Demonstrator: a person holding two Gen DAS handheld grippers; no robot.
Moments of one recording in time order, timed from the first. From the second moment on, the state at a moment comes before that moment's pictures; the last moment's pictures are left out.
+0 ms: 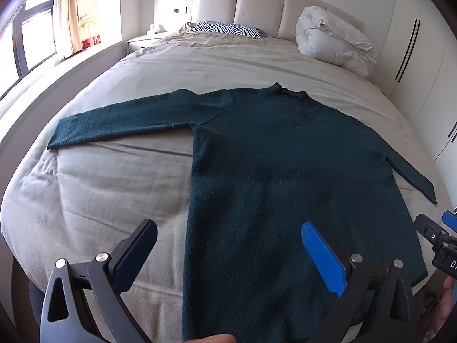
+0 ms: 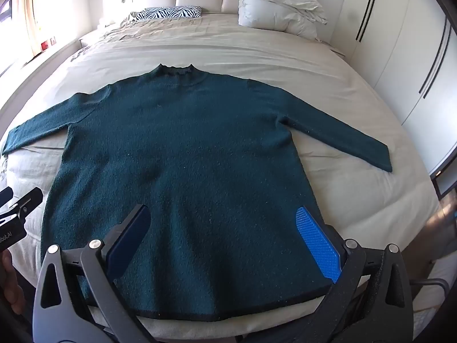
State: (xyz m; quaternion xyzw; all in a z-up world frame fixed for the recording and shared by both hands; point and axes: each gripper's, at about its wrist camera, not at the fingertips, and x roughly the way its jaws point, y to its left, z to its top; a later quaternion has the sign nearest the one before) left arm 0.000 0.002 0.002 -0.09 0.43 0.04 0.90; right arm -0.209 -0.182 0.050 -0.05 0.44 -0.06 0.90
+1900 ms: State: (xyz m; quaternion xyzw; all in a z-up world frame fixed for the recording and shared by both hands) left arm 0.002 -0.003 -0.003 -0.09 0.44 0.04 0.89; right arm -0.208 -0.179 0.043 -0.05 0.44 -0.06 0.89
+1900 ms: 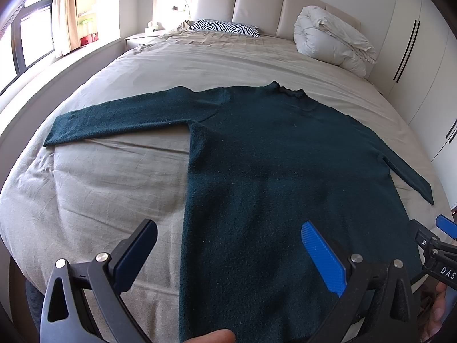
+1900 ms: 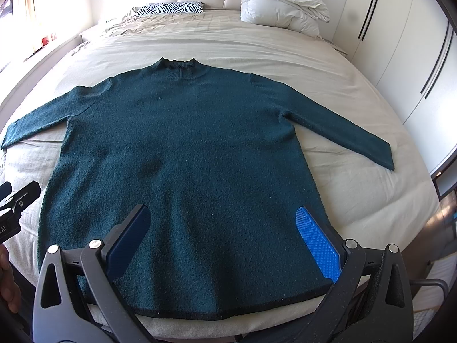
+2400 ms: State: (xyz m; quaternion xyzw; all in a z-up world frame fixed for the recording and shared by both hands) left arm 0.002 -0.003 -0.003 -0.09 0.44 0.04 0.89; right arm -0.208 -0.179 0.043 -0.05 0.44 -0.06 0.89
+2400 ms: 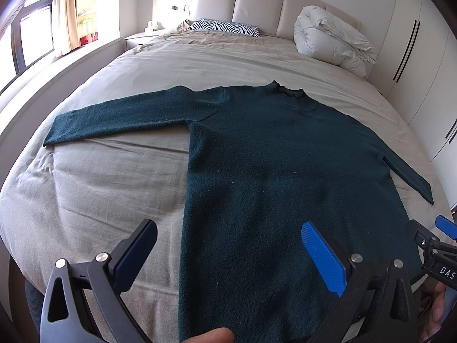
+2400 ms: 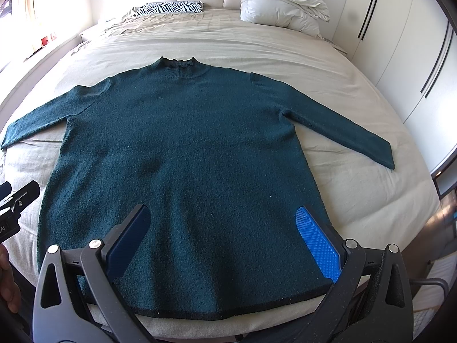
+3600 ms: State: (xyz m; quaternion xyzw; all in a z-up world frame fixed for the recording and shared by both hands) left arm -0.006 -0.015 -0.005 -0.10 0.44 0.03 0.89; right arm -0.205 -0.175 0.038 -0.05 0.44 -0.06 0.89
